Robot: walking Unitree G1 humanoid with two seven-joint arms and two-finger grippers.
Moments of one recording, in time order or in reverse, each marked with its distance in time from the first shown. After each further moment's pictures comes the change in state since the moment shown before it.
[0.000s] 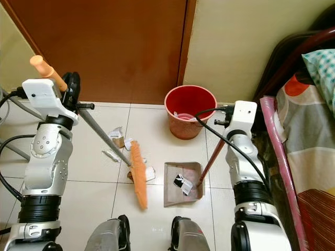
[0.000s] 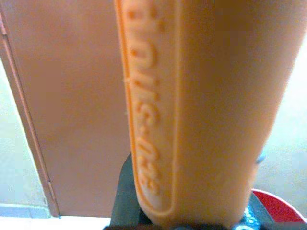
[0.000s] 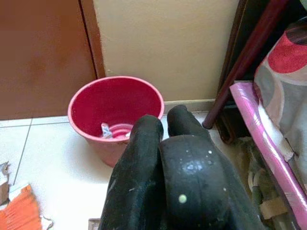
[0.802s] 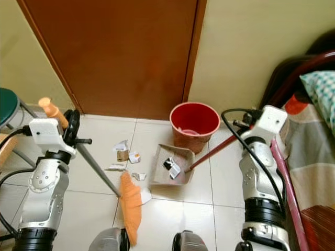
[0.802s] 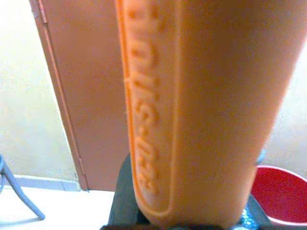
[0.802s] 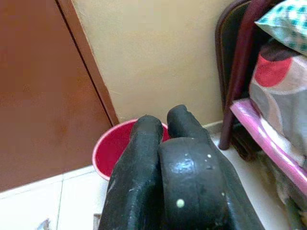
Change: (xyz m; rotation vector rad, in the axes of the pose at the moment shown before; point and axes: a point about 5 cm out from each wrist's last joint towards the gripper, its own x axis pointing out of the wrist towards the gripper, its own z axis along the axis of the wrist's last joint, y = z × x) left arm -0.061 0.012 -0.054 0.060 0.163 0.008; right arm -0.031 -0.035 -0.003 0.230 -0.041 -0.076
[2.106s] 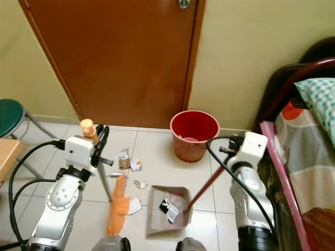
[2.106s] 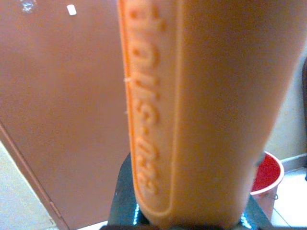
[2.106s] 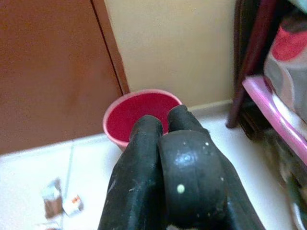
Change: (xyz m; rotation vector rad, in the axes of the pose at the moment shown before) left arm -0.024 -0.041 -0.014 0.147 -0.027 -0.249; right arm -0.026 0.018 -0.036 -0.057 0.105 0.082
